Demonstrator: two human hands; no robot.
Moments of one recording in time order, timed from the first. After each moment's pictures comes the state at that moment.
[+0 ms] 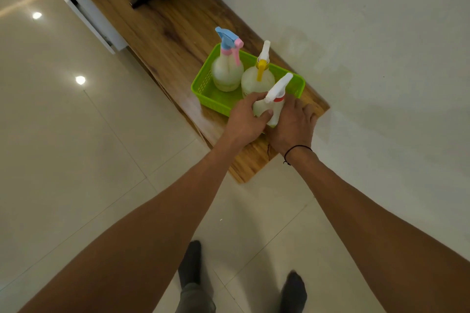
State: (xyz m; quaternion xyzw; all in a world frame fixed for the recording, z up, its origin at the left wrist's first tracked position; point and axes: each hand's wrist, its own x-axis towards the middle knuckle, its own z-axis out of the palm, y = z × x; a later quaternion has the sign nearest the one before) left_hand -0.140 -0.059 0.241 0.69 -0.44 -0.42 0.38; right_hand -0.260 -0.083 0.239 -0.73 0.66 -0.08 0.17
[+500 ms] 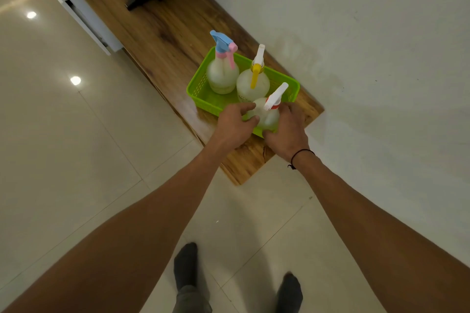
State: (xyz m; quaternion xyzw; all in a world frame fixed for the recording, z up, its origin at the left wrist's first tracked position) left_hand -0.126 -0.057 0.244 0.73 -0.43 -0.43 0.32; right_hand -0.273 -0.090 0.236 -0.71 0.62 -0.09 0.31
